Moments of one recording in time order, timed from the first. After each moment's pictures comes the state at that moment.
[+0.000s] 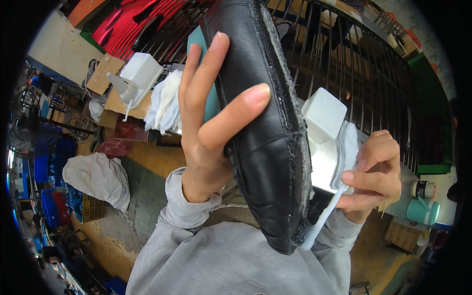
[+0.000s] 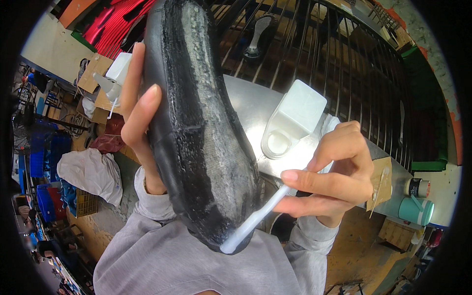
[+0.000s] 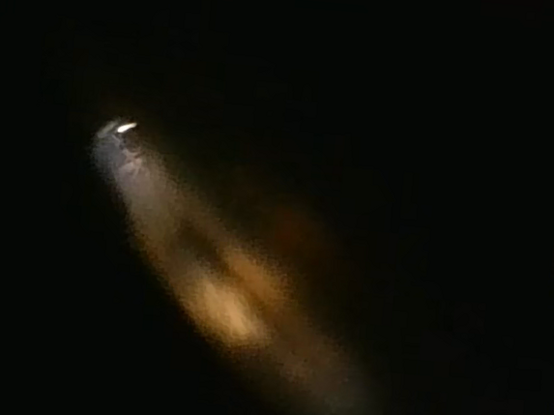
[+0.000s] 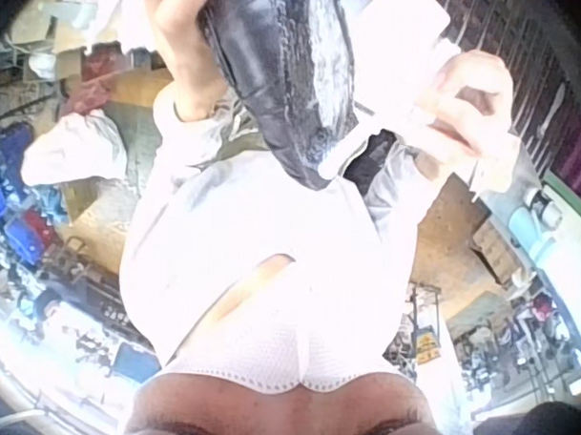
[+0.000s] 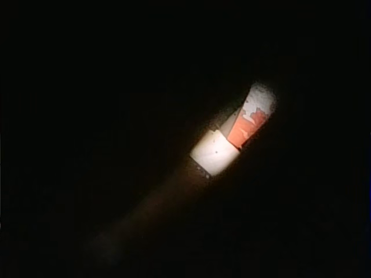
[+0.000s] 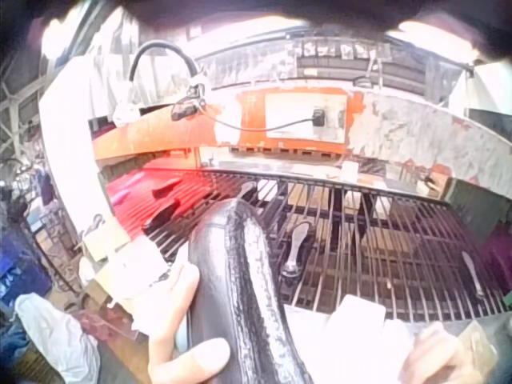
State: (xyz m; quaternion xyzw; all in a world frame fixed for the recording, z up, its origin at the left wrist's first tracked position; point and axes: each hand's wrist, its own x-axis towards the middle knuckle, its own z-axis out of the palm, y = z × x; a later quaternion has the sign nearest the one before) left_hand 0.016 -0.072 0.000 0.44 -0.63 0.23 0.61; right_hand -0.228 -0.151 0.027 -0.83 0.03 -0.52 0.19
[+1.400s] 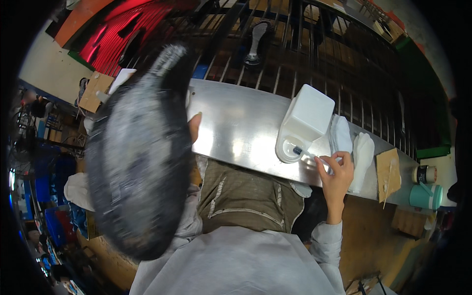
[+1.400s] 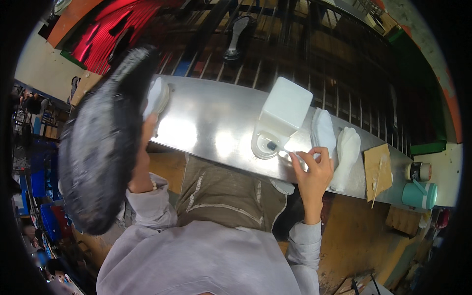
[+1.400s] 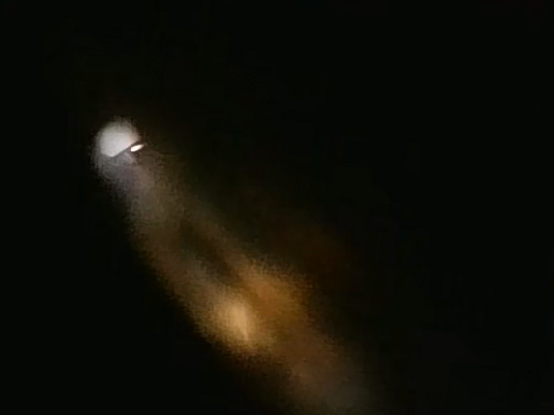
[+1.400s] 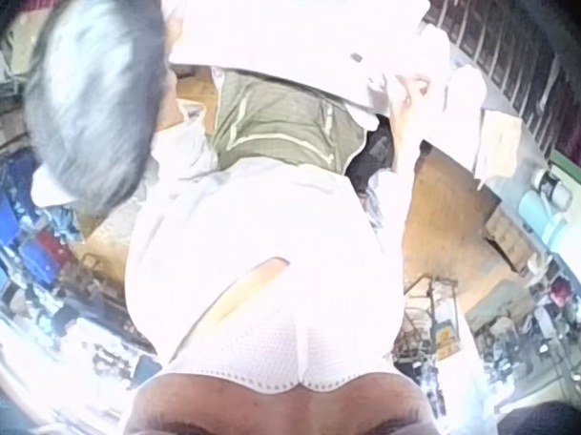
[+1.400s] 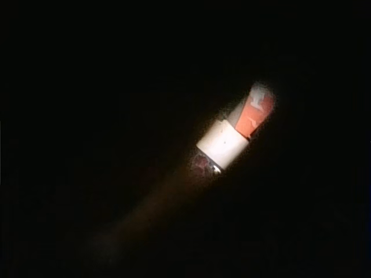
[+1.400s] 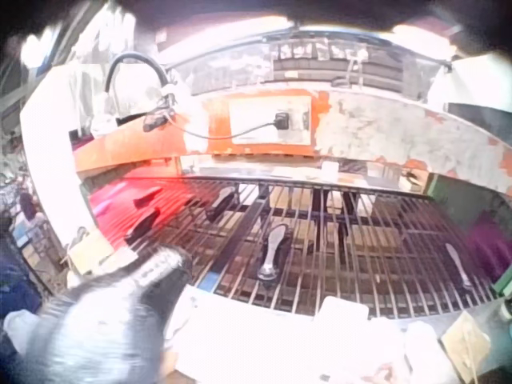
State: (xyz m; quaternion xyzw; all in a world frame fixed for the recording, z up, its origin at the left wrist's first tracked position) left_hand 0.061 -0.040 -0.016 0.53 -0.51 -0.02 0.68; right_hand -0.271 -0.120 -0.110 -0.78 0.53 -0.33 0.02
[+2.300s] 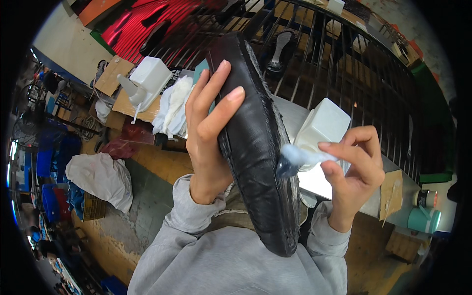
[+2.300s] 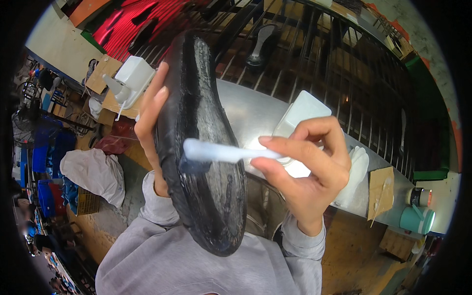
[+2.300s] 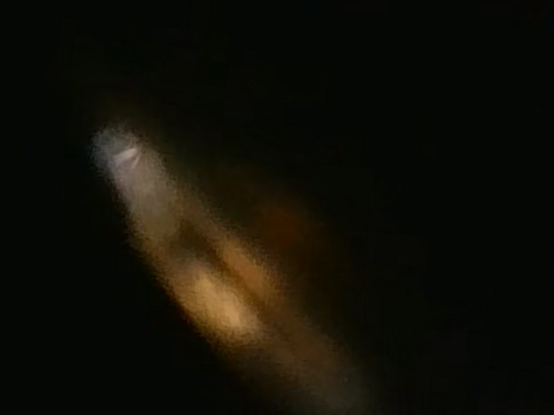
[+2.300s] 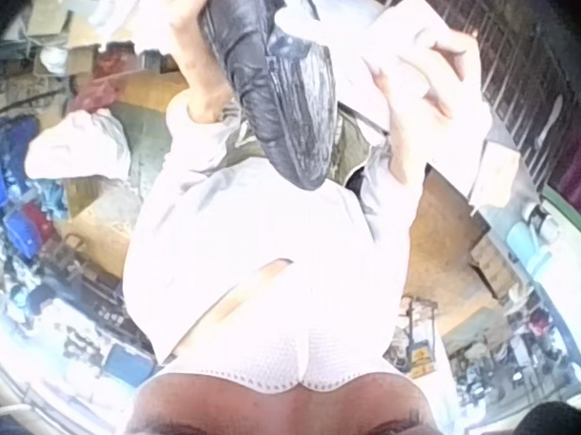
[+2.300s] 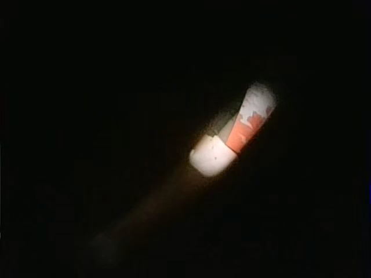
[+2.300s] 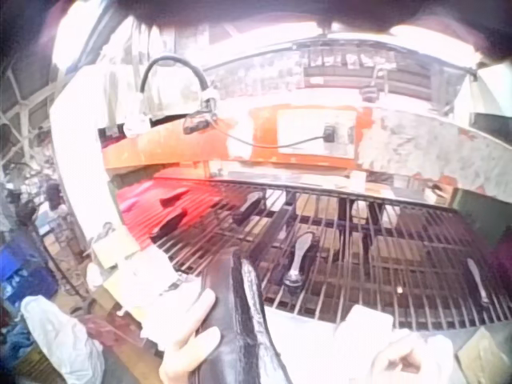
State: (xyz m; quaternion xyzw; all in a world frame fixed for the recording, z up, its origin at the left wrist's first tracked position) left_hand 0.031 -0.057 -0.011 0.48 -0.60 0.18 0.61; right_hand -0.186 -0.120 0.022 -0.77 0.25 -0.54 0.25
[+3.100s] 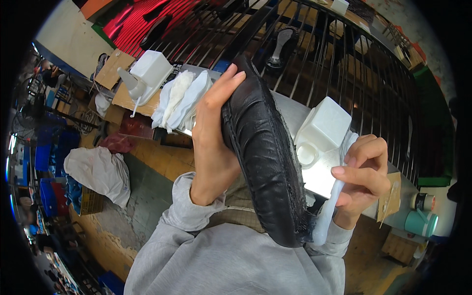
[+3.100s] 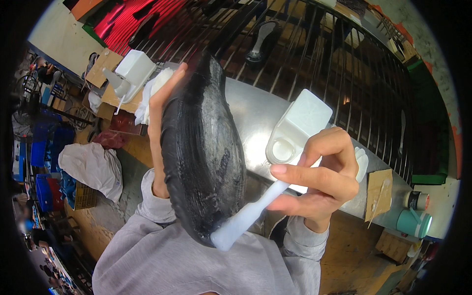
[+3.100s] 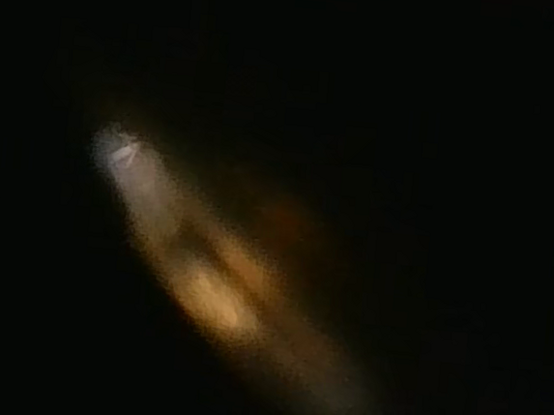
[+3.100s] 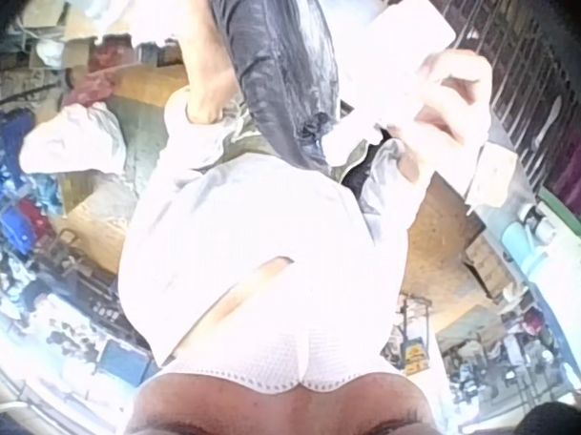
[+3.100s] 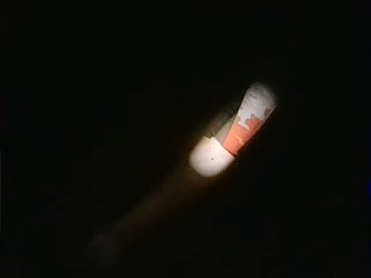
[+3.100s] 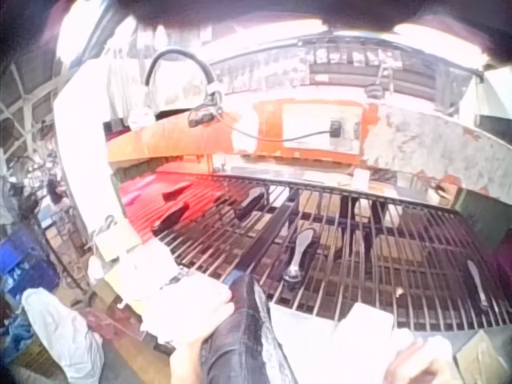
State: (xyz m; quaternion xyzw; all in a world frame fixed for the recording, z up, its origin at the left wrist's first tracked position) left_hand 0.023 -0.045 -0.010 0.57 -0.57 0.04 0.59; right_hand -0.205 -0.134 0.010 -0.77 0.09 -0.56 0.29
